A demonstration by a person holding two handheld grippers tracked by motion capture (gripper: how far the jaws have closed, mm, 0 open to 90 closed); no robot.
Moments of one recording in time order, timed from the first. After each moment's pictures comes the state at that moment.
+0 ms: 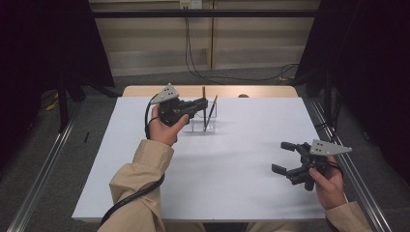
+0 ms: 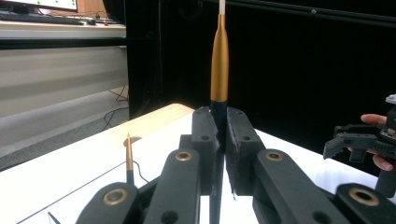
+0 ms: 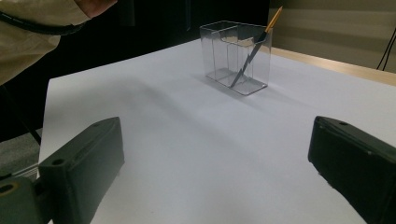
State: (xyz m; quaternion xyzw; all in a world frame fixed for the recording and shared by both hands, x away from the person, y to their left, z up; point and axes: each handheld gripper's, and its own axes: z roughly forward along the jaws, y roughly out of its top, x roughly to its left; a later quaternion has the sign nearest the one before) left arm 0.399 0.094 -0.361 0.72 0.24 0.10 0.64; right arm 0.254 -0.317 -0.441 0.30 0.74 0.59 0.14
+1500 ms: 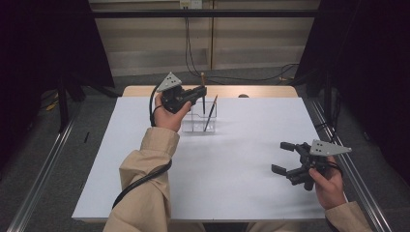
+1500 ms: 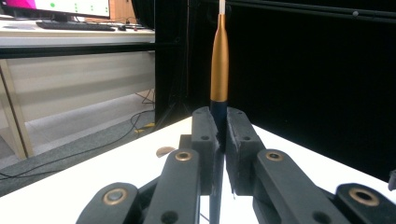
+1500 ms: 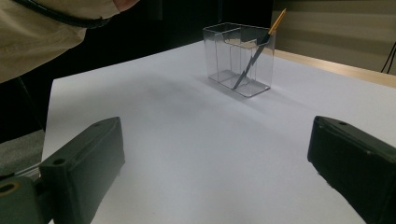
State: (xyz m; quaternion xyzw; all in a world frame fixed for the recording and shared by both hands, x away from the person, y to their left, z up) left arm 0.435 0.085 -0.359 0.71 0.27 0.14 0.63; right arm 0.255 -0.317 -0.442 0.29 0.74 0.60 0.14
